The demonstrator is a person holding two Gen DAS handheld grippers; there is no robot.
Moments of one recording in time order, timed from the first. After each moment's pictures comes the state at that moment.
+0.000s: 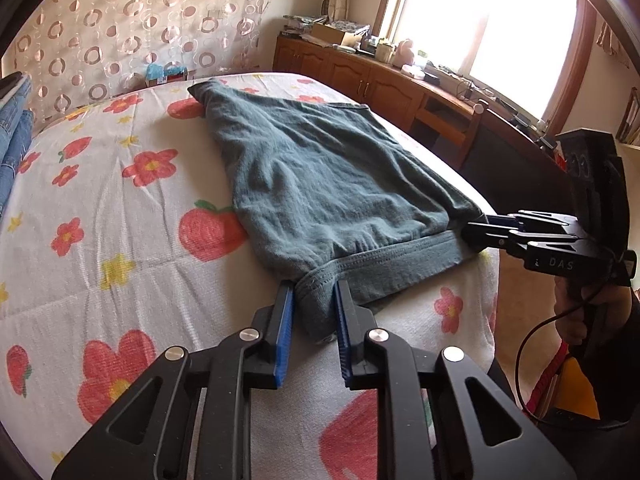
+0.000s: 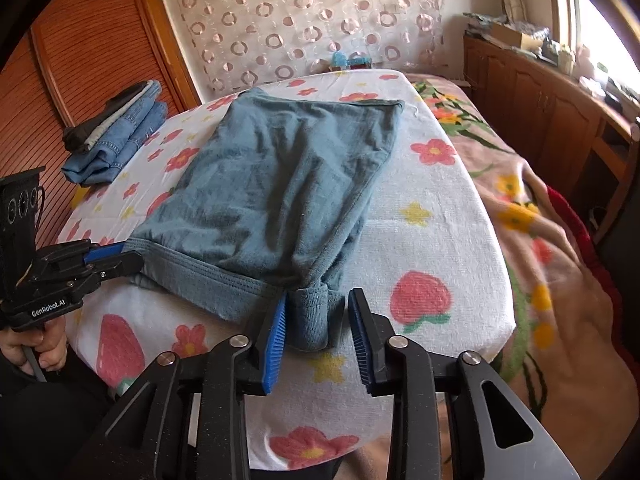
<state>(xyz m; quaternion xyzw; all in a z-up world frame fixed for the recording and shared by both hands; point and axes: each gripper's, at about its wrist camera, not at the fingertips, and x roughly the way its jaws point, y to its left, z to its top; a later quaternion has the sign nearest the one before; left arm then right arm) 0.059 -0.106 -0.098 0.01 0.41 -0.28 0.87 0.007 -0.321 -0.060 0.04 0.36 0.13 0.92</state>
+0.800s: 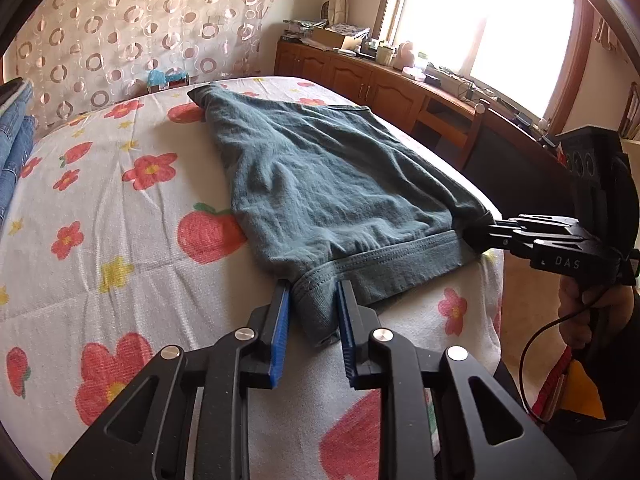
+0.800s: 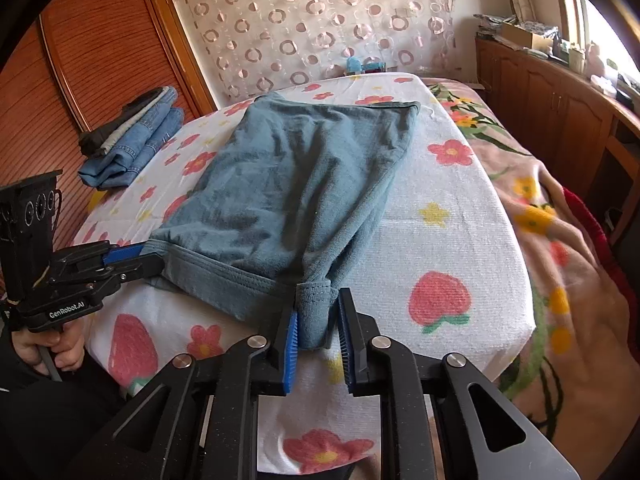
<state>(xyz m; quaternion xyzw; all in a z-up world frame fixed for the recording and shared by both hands) 0.055 -0.110 -0.098 0.02 0.40 -0.28 0.88 0.005 -0.323 -0.066 0.07 0.35 0.16 0.92</state>
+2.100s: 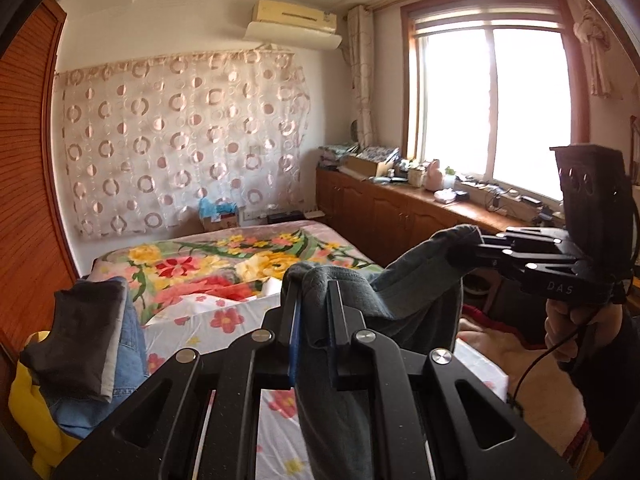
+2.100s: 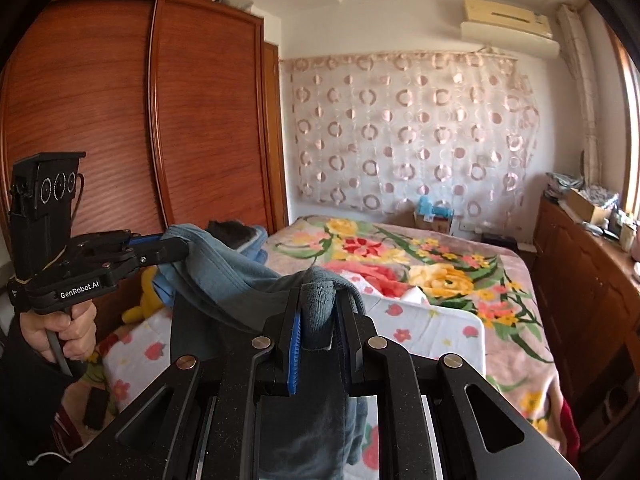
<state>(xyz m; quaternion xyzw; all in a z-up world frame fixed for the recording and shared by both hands) 0.105 -0.021 0.099 0.02 0.20 -0.21 0.96 0.034 -0.266 0.138 -0.04 0.15 0.25 0.96</state>
